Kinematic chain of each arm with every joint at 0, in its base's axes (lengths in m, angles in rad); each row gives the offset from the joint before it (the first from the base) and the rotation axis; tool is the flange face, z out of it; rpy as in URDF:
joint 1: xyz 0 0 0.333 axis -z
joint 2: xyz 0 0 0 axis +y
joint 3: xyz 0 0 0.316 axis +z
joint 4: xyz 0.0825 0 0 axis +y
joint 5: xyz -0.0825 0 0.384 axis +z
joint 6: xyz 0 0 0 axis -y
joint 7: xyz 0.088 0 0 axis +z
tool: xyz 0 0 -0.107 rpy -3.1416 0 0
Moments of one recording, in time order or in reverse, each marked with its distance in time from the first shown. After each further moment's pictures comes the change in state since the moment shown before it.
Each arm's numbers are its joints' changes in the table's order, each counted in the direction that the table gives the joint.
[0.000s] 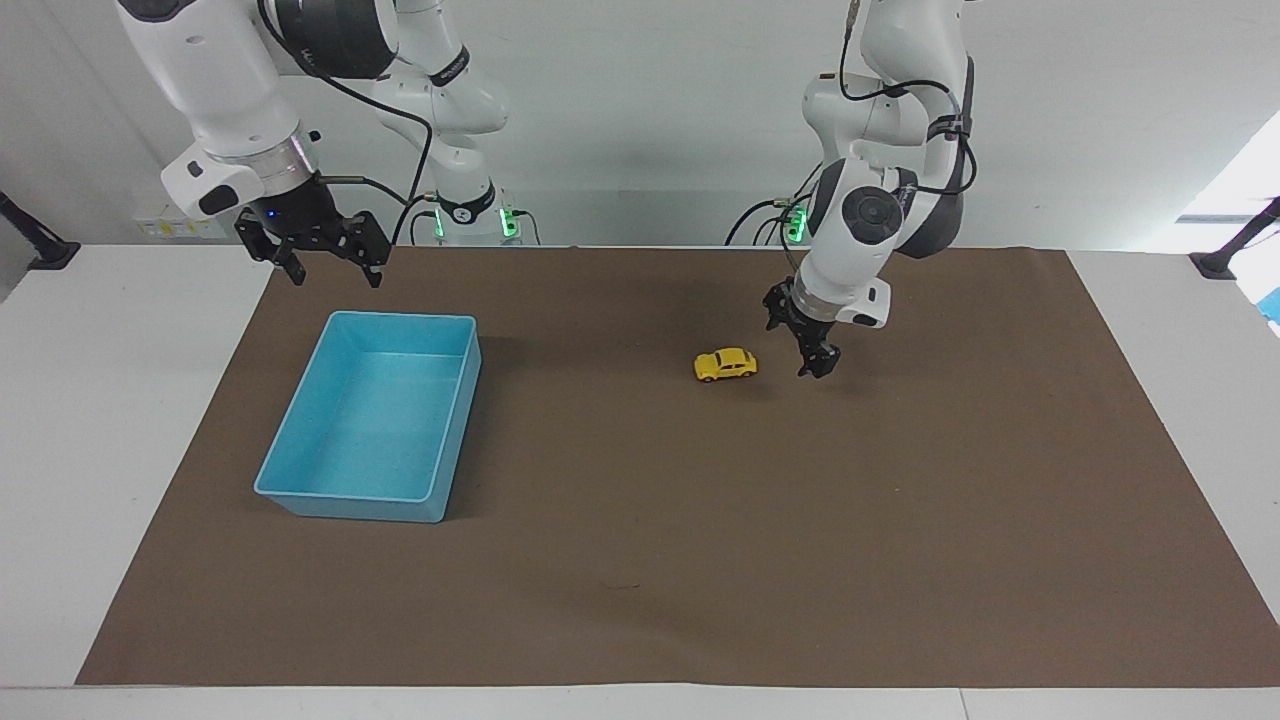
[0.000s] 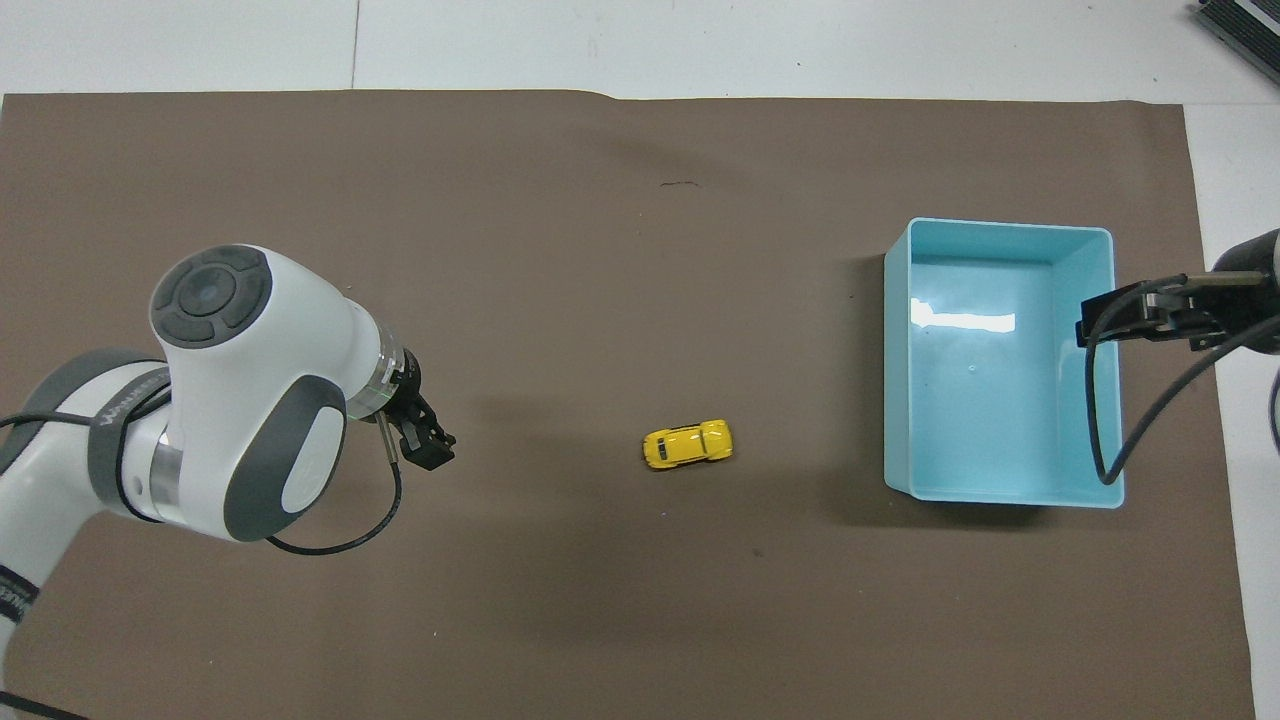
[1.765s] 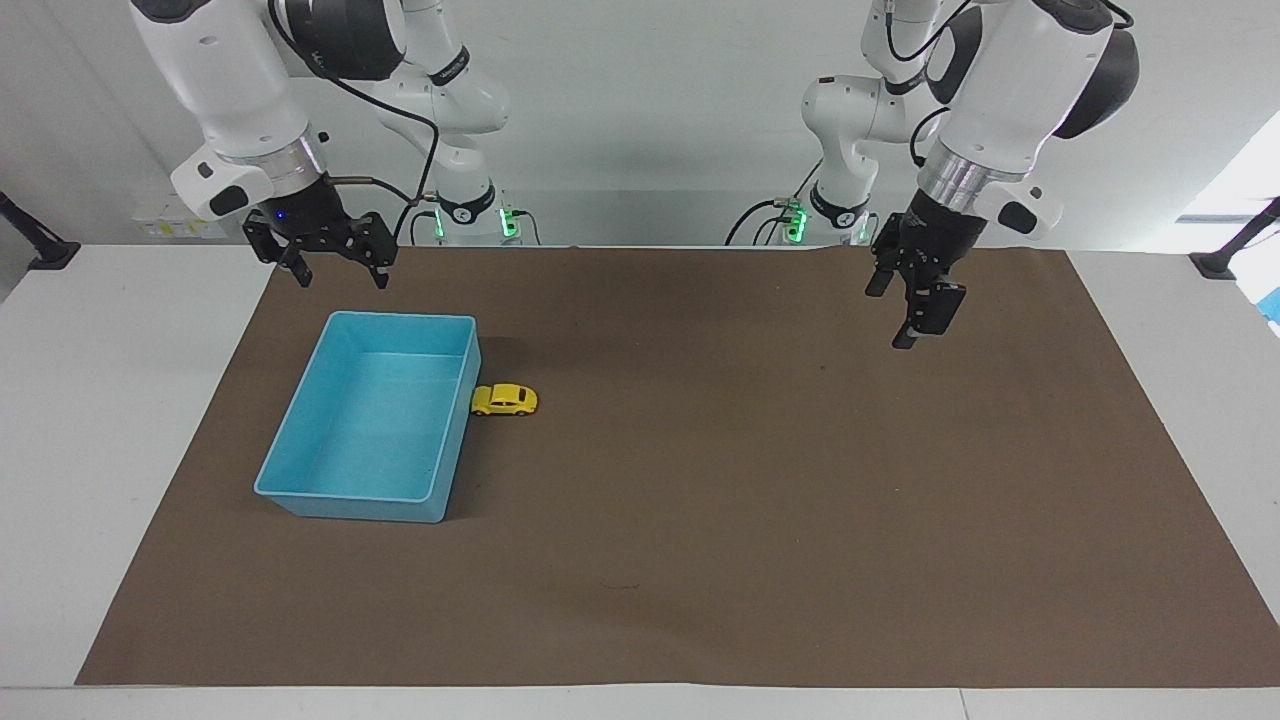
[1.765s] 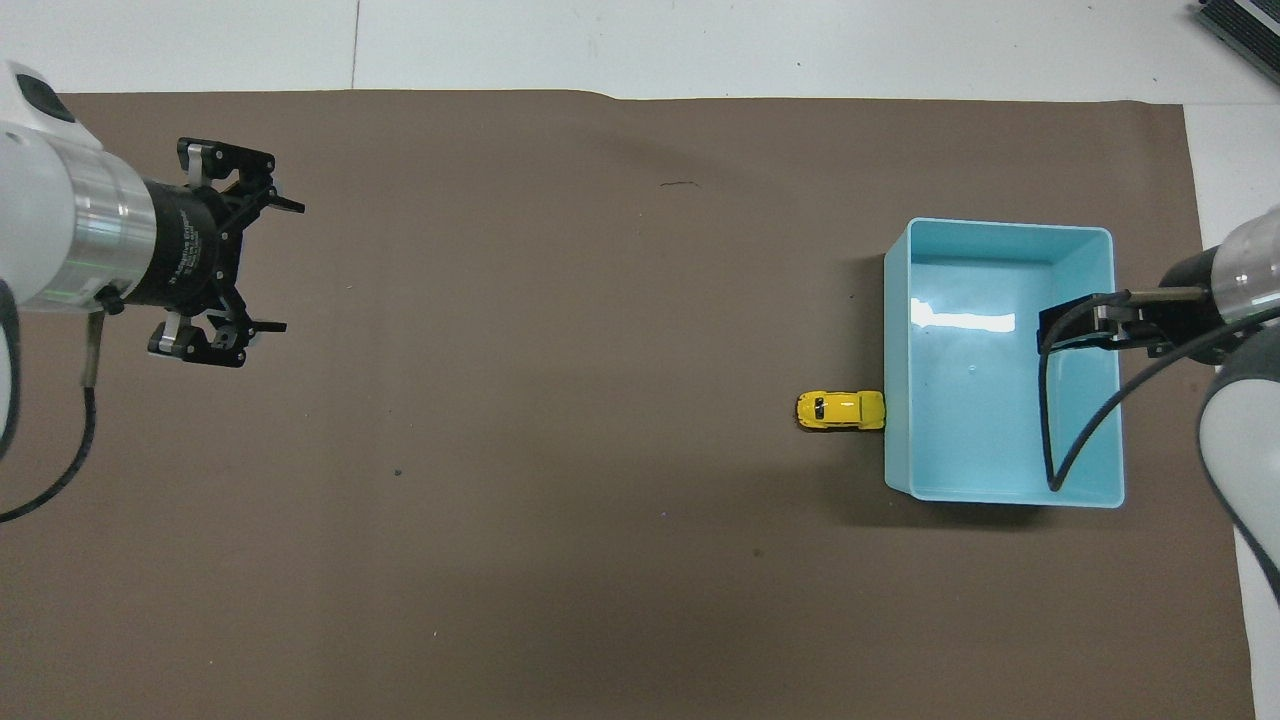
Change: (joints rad) left arm -0.129 -0.034 0.008 -0.382 0.004 -0.178 -0.866; right arm -0.042 -0.025 0.005 0.093 0.002 0.081 -0.050
